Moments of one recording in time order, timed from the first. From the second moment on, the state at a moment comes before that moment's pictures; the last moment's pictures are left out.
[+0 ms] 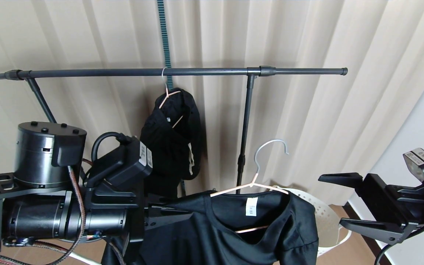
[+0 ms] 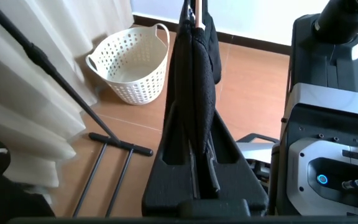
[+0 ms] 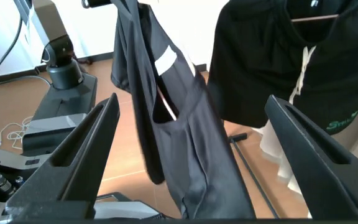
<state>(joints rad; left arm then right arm) -0.54 1.46 -0.69 -0.27 -0.63 0.39 -0.05 1.79 -0.24 -1.56 1.41 0.15</state>
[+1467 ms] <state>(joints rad) -0.44 1.36 -0.64 -0.43 -0.65 0.34 0.09 1.61 -0.43 -0.81 0.91 -0.16</state>
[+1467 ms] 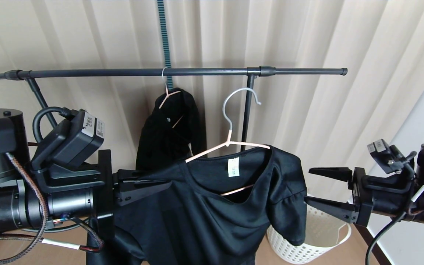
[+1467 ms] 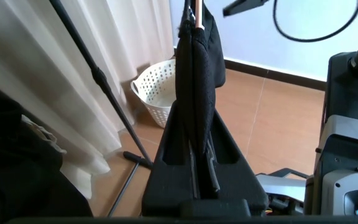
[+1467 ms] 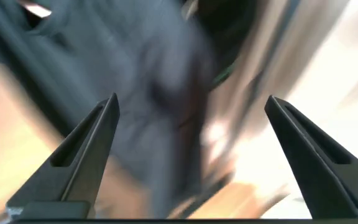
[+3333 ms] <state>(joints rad) -0.43 1.33 -0.62 -0.43 -0.65 0.34 0.03 1.63 -0.51 -0.80 0.86 -0.30</state>
